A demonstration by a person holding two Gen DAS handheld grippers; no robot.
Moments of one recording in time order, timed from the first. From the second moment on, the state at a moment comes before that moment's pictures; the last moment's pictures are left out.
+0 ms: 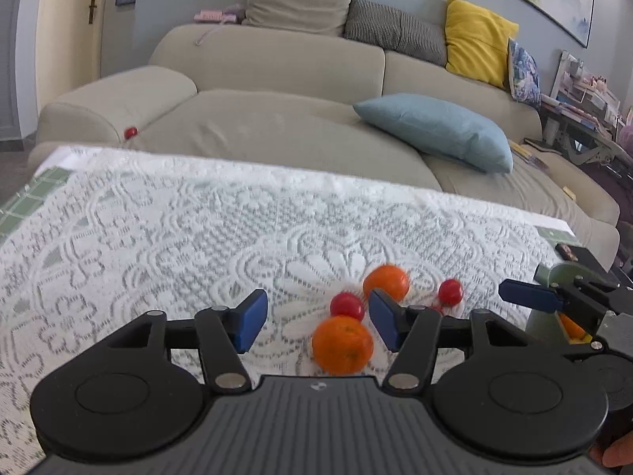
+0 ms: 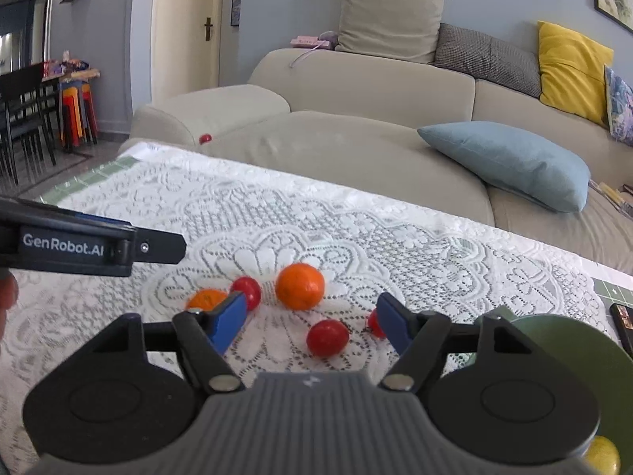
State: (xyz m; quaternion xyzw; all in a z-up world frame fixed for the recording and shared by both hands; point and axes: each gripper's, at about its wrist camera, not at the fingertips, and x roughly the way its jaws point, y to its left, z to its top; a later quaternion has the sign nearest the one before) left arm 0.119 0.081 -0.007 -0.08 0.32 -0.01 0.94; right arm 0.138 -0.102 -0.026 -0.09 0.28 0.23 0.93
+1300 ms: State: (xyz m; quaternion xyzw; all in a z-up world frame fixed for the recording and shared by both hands) left arm 0.146 0.046 -0.053 -0.05 0.37 -0.01 0.93; right arm 0.142 -0.088 -0.067 -0.14 0.29 0.22 0.92
